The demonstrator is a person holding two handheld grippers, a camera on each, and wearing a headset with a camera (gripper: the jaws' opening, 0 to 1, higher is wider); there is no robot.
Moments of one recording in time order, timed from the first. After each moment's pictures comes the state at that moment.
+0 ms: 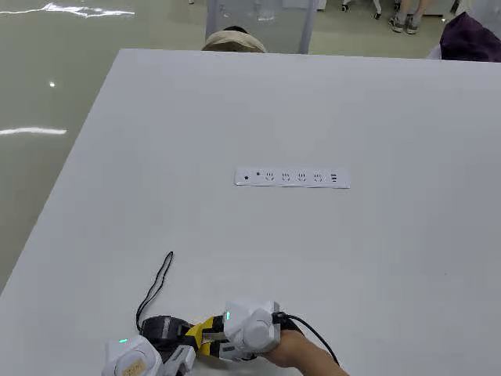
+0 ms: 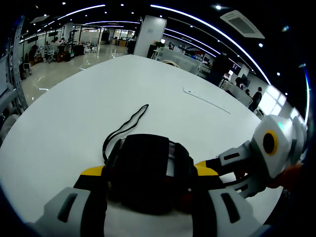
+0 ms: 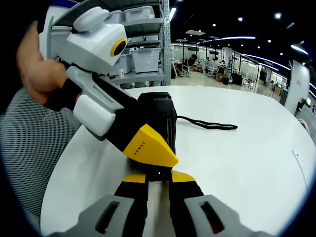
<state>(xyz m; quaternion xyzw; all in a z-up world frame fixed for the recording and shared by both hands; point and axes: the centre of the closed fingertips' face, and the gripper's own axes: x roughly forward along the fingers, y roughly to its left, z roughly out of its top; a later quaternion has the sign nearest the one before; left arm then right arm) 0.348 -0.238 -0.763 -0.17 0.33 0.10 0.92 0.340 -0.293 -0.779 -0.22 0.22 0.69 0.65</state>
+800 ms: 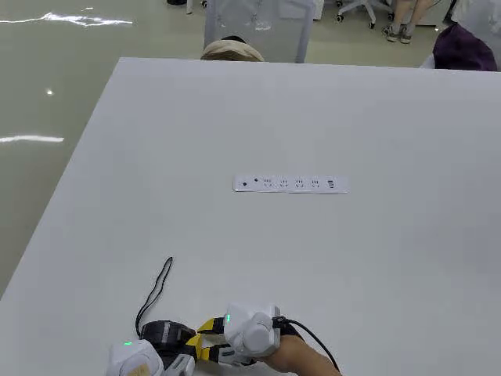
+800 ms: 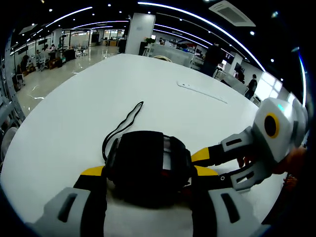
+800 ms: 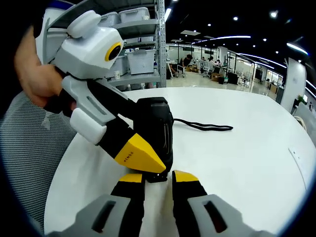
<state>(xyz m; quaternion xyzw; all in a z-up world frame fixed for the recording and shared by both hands) 0.344 -0.240 -0.762 -0.13 0.35 0.07 0.93 0.342 -0.294 -0.770 -0.21 0.22 0.68 0.67</state>
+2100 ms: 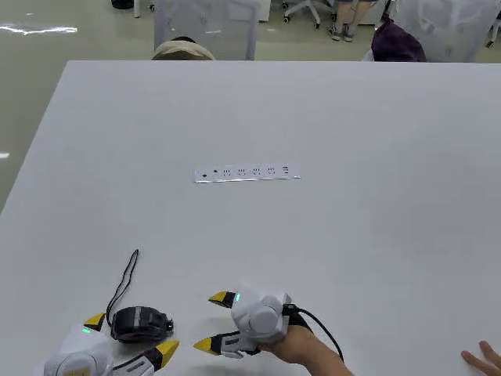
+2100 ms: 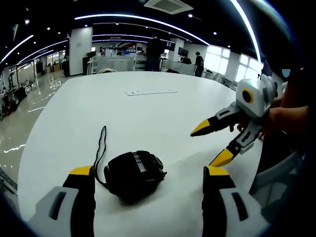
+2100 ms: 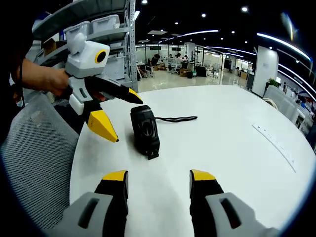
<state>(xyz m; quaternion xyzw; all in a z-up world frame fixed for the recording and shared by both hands) 0.331 -0.254 -0.706 -0.01 0.31 -0.17 0.94 0.336 -0.375 -0.724 -0.18 0.25 0.57 0.77</state>
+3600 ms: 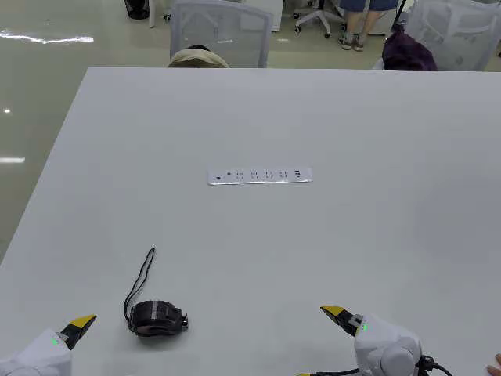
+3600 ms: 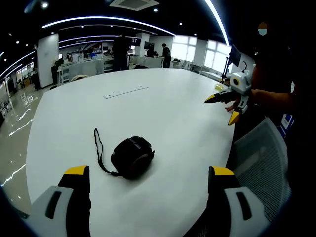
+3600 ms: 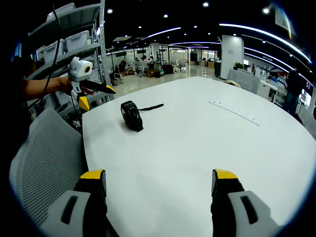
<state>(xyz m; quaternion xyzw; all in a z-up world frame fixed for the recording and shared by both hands) 0.280 -0.229 -0.674 0.05 0.31 -0.30 0.90 0.287 -0.515 -0.687 -0.12 0.28 0.46 0.84</state>
